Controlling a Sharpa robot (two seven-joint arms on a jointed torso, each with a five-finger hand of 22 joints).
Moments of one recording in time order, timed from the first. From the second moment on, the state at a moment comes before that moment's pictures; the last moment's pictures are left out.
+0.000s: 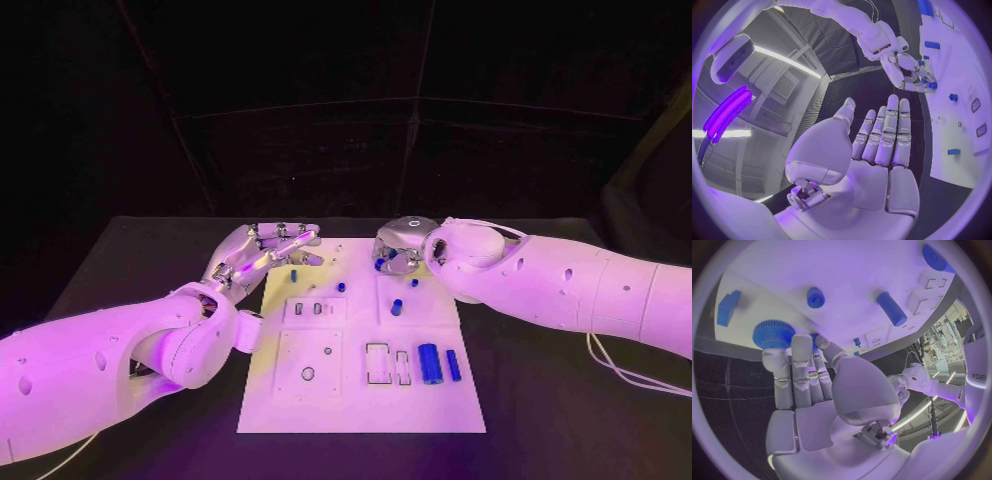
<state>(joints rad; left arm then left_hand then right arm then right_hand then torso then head) 1.23 -0.89 -0.17 1.66 -0.12 -0.37 0.59 1.24 0.13 -0.02 -0.01 0.05 0.83 0.21 0.11 0.06 0.92 0.20 0.10 0.07 1.06 0.14 0.22 0.21 0.17 0.82 0.25 0.34 0.13 1.30 -0.58 -0.14 1.23 -1.66 -0.17 -0.11 1.27 0.10 0.28 -0.24 0.15 1.01 0.15 0.07 0.07 1.11 0.10 0.06 0.06 1.46 0.00 0.89 0.60 0.14 1.20 0.11 1.25 0.88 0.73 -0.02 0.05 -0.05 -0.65</state>
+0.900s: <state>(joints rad) 1.23 -0.89 -0.17 1.66 -0.12 -0.37 0.59 1.23 0.13 -0.02 -0.01 0.05 0.80 0.21 0.09 0.06 0.92 0.21 0.09 0.06 1.06 0.14 0.21 0.22 0.17 0.82 0.25 0.34 0.12 1.30 -0.58 -0.14 1.25 -1.65 -0.26 -0.11 1.24 0.05 0.37 -0.20 0.14 1.03 0.17 0.07 0.07 1.13 0.10 0.06 0.06 1.46 0.01 0.94 0.63 0.14 1.20 0.12 1.28 0.92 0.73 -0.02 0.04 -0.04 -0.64</state>
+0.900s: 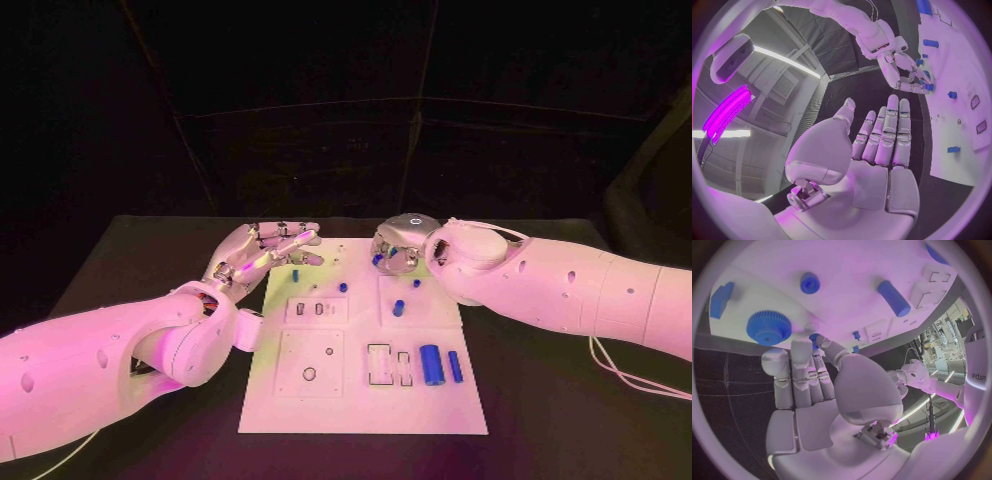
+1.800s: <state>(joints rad) 1.24 -0.90 -0.17 1.66 -0.07 -0.32 0.58 1.23 0.14 -0.02 -0.01 0.05 0.80 0.21 0.09 0.06 0.91 0.21 0.09 0.06 1.06 0.14 0.21 0.22 0.17 0.82 0.25 0.34 0.12 1.30 -0.46 -0.14 1.13 -1.61 -0.41 -0.11 1.24 0.05 0.39 -0.19 0.14 1.04 0.17 0.07 0.07 1.13 0.10 0.06 0.06 1.45 0.01 0.95 0.64 0.14 1.20 0.12 1.29 0.92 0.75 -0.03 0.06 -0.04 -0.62</state>
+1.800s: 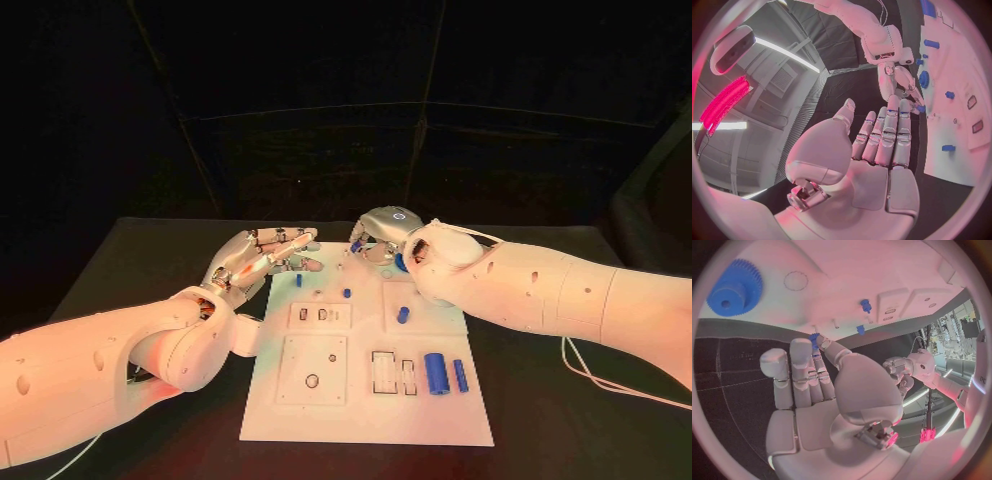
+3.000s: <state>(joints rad) 1.25 -0.89 -0.17 1.65 -0.06 -0.32 0.57 1.22 0.14 -0.02 0.00 0.05 0.80 0.21 0.09 0.06 0.91 0.21 0.09 0.06 1.06 0.14 0.20 0.22 0.17 0.82 0.25 0.34 0.12 1.30 -0.38 -0.14 1.04 -1.60 -0.36 -0.12 1.23 0.02 0.41 -0.17 0.14 1.02 0.18 0.07 0.07 1.12 0.11 0.06 0.06 1.44 0.02 0.94 0.61 0.14 1.20 0.12 1.29 0.91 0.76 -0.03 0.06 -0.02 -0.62</state>
